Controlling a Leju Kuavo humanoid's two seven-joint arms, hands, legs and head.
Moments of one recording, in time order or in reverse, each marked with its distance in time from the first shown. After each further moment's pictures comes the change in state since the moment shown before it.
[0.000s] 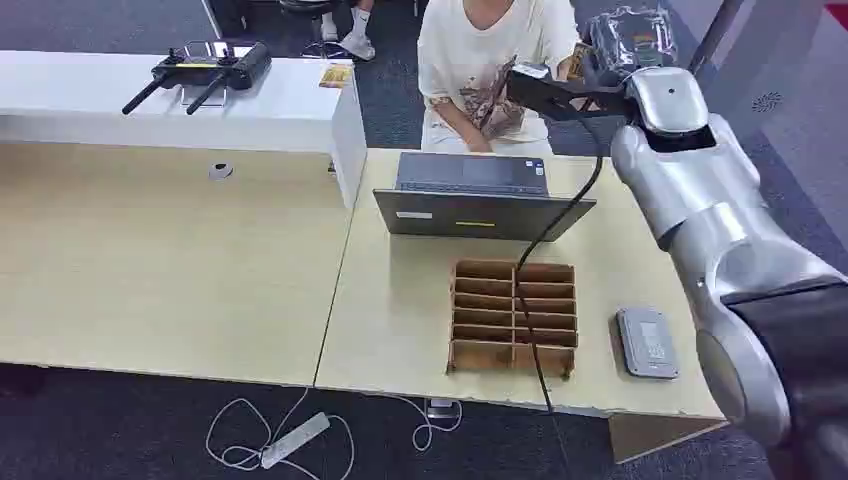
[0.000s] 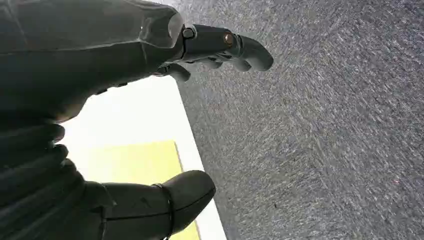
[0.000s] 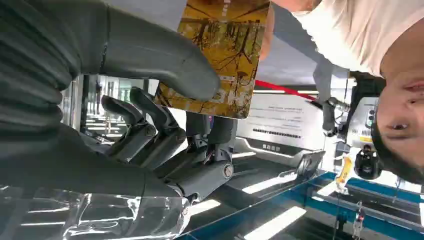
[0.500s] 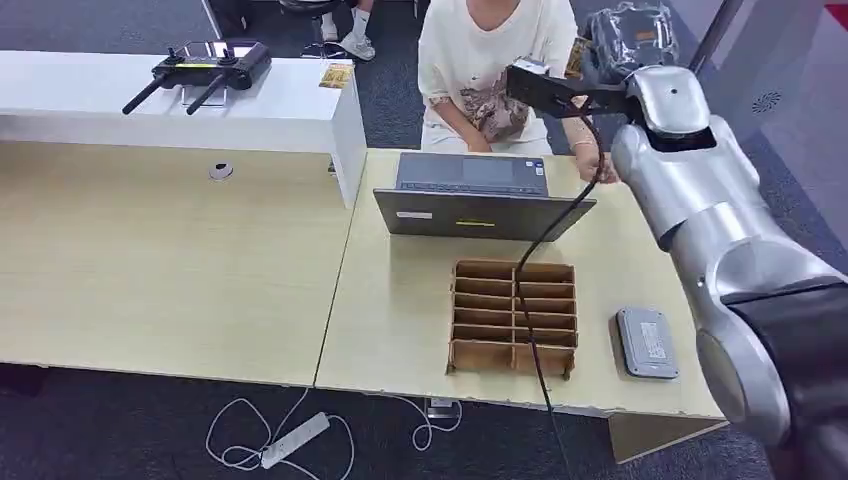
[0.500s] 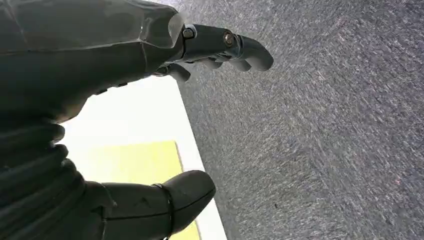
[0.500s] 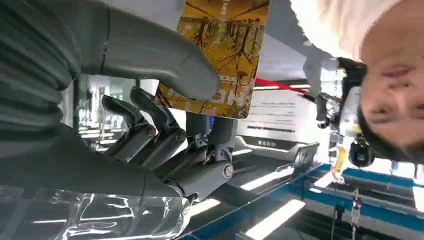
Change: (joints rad) left arm 0.000 0.000 0.000 0.000 0.000 0.000 0.003; right arm 0.001 0.000 -0.012 0.000 -0.054 -0.061 -0.037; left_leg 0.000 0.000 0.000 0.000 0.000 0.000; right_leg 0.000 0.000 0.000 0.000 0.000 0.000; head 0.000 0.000
